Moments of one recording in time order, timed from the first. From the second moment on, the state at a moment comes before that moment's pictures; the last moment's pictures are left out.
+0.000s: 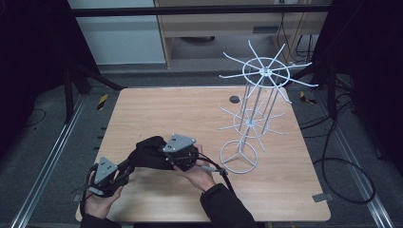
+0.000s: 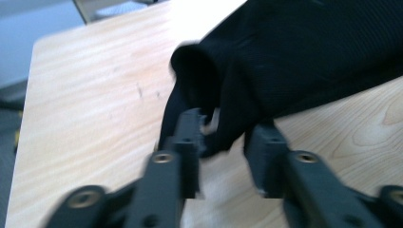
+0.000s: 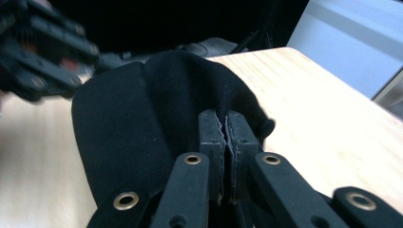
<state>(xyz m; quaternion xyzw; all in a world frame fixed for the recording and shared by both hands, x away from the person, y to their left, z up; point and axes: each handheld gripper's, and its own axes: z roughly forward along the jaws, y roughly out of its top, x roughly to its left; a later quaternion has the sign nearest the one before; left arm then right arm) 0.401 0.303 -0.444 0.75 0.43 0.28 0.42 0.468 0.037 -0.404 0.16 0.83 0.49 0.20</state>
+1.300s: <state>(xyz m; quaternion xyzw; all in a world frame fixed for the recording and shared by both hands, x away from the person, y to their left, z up) 0.427 0.247 -0.423 0.77 0.41 0.24 0.42 0.408 -0.079 -0.436 0.28 0.79 0.50 0.20</state>
